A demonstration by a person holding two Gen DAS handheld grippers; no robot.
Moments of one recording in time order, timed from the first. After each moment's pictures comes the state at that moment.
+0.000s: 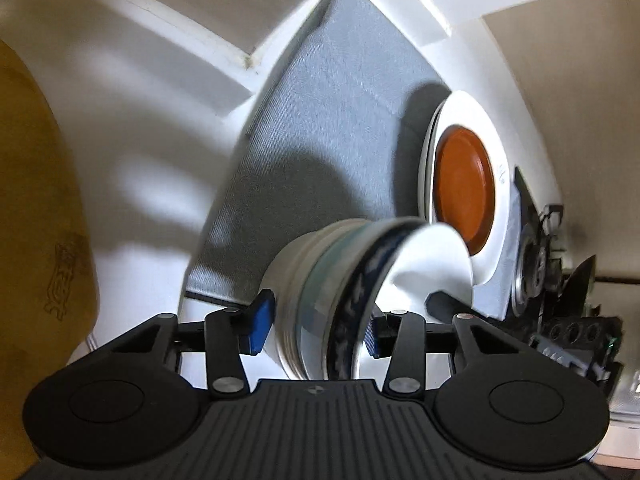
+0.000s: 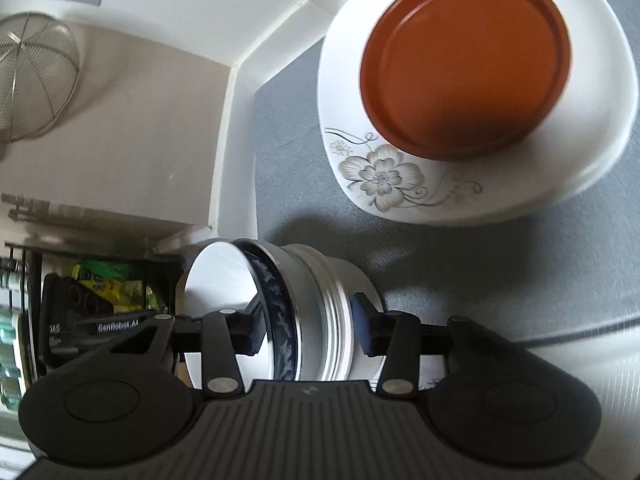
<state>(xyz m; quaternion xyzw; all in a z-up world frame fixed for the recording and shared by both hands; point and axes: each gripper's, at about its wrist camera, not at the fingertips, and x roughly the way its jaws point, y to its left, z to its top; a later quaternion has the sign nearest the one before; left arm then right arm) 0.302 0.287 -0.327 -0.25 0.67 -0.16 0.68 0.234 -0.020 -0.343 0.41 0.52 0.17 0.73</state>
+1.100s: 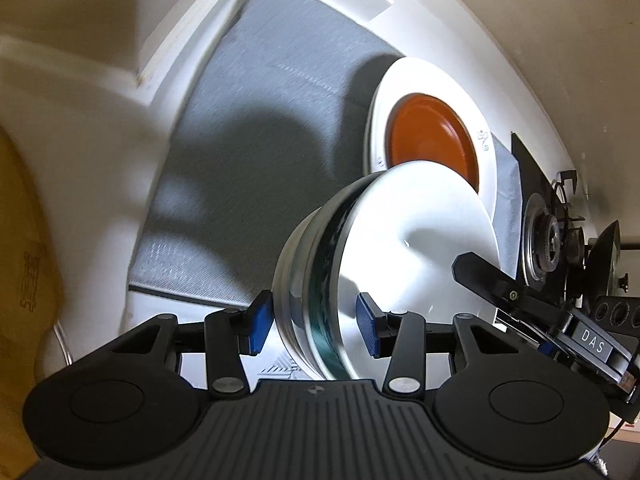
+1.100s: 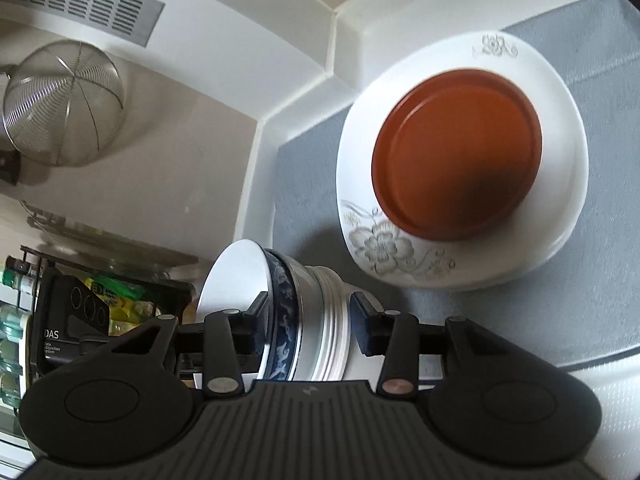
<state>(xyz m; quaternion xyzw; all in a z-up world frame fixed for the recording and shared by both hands) 0.305 0.215 -0.292 -0.18 0.67 -0.17 0.70 0.230 -0.057 -0.296 0.39 0.46 0.17 0.78</state>
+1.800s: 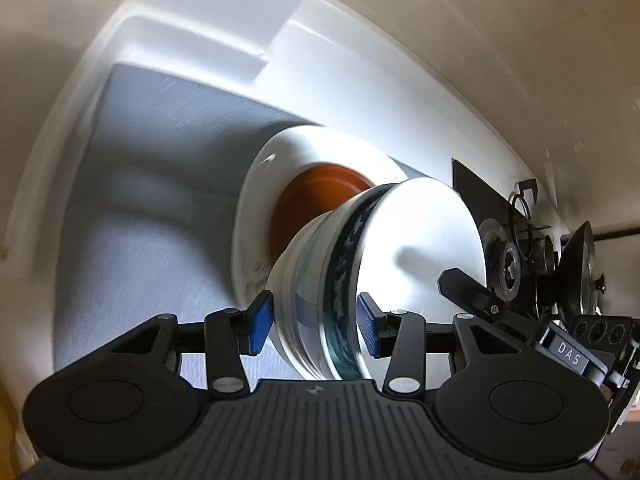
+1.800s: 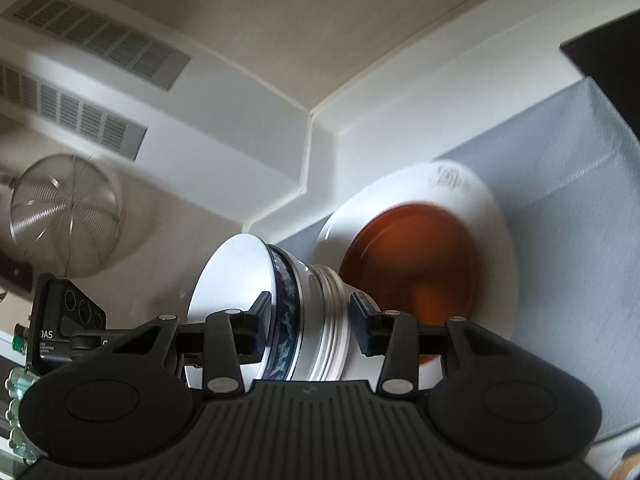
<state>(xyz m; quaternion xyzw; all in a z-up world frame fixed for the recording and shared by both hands) 0.374 0.145 -0.262 -0.16 0.64 -0.23 0.72 0.266 -0.141 -0.278 0.41 0.39 0.13 0.81</state>
